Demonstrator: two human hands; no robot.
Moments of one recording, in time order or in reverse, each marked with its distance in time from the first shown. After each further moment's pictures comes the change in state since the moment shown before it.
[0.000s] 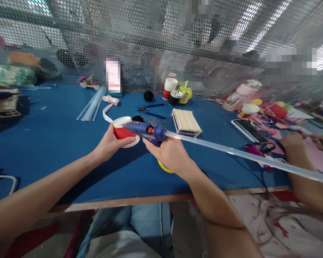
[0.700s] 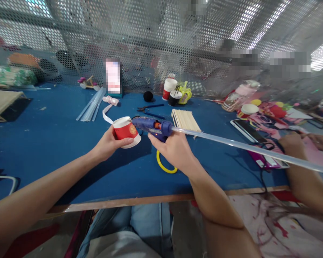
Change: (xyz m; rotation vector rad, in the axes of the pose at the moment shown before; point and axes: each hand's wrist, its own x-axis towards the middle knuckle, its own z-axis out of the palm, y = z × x) left_hand 0.000 0.001 -0.004 -0.126 -0.115 0.007; right_hand 0.003 0.006 -0.006 0.053 0.054 0.148
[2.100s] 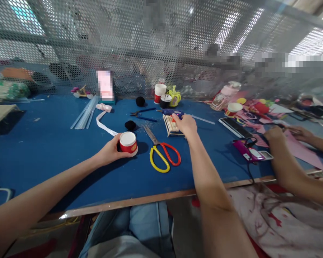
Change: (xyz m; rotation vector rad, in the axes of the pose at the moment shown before) left_hand 0.005 -0.017 -0.005 0.593 -0.261 0.059; right_hand 0.058 0.134 -0.013 -0.459 -0.113 0.661
